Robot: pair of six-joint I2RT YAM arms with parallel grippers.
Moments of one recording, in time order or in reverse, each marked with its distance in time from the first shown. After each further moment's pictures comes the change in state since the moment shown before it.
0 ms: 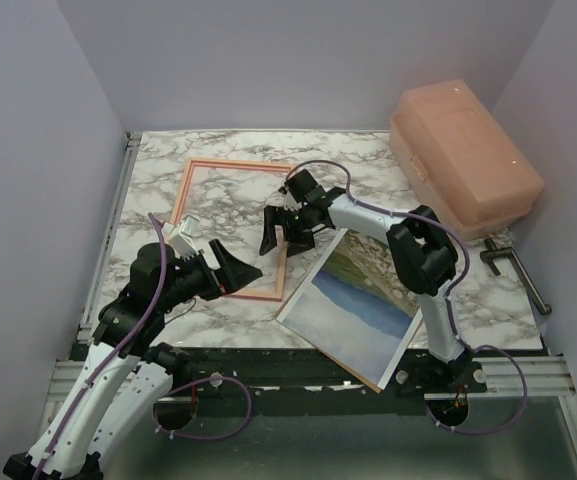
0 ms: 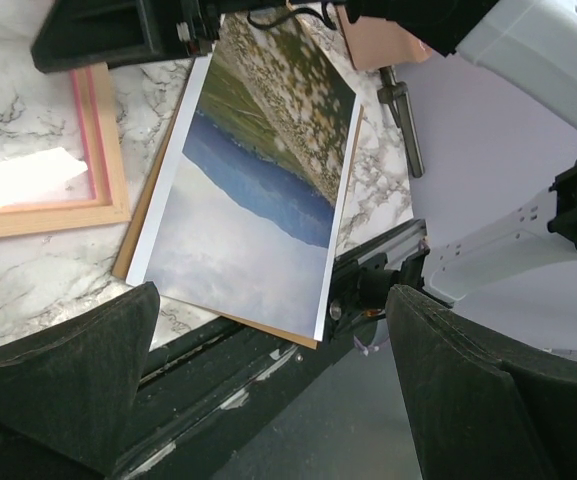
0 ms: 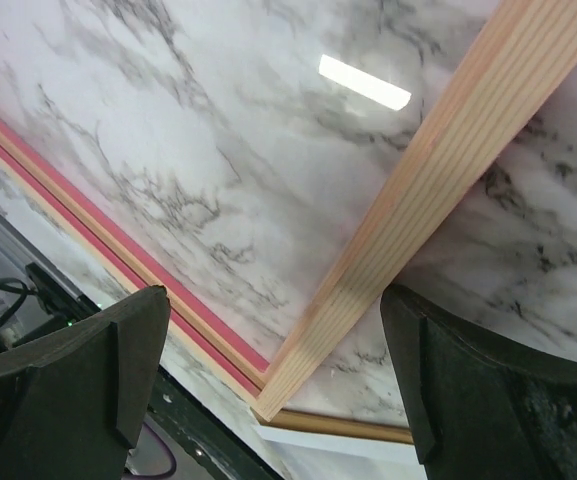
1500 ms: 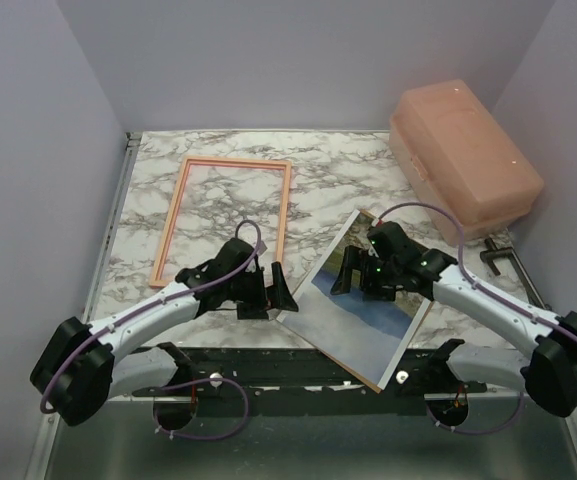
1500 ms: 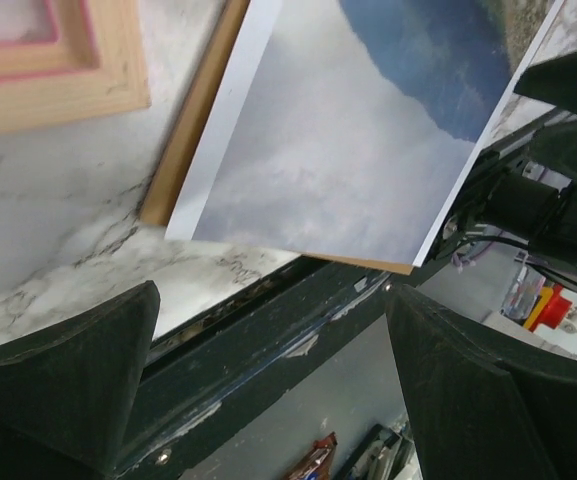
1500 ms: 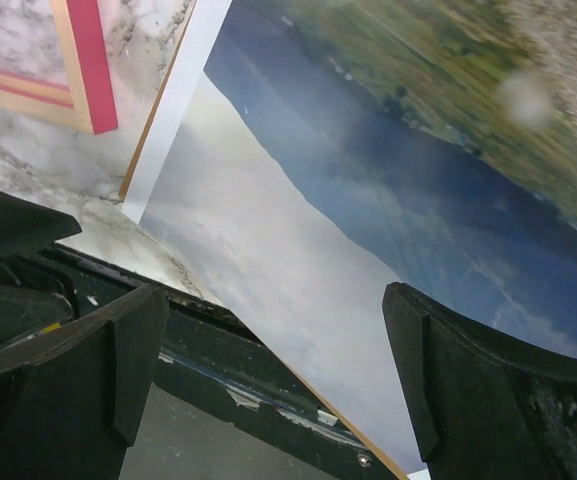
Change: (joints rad) left arm -0.255 0.562 -0.164 0.241 0.032 -0.040; right arm -0.043 -0.928 -0.809 -0.080 0.272 0.183
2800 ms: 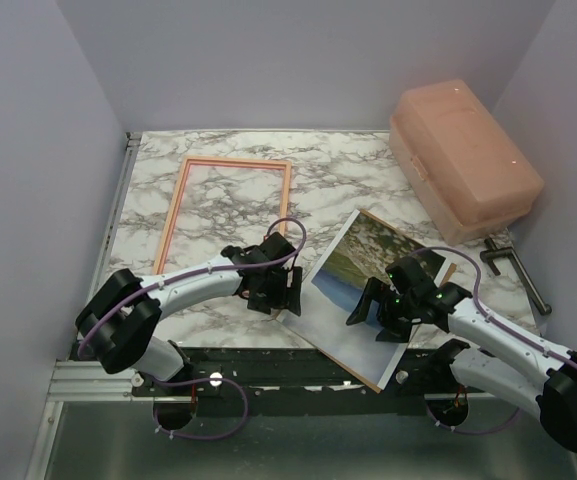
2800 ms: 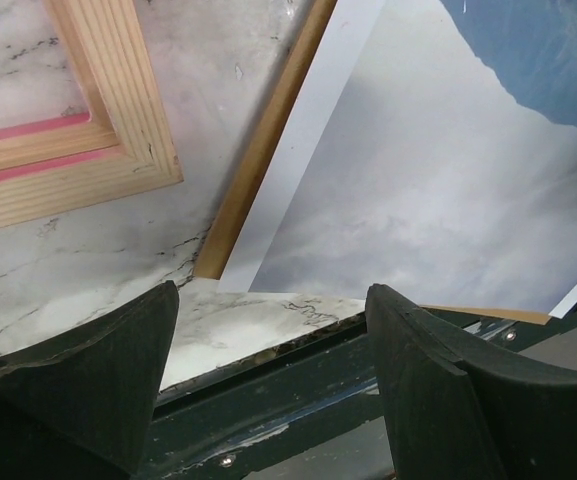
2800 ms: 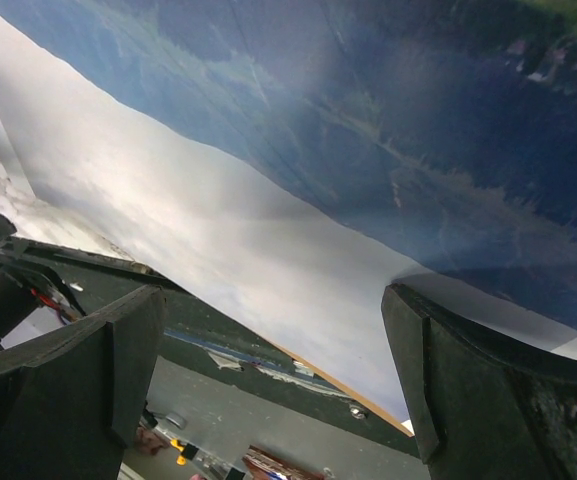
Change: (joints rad) left arm -0.156 0.376 0.317 -0.231 -0.255 0.142; right arm -0.050 -0.256 -0.332 -0.049 -0.064 0.253
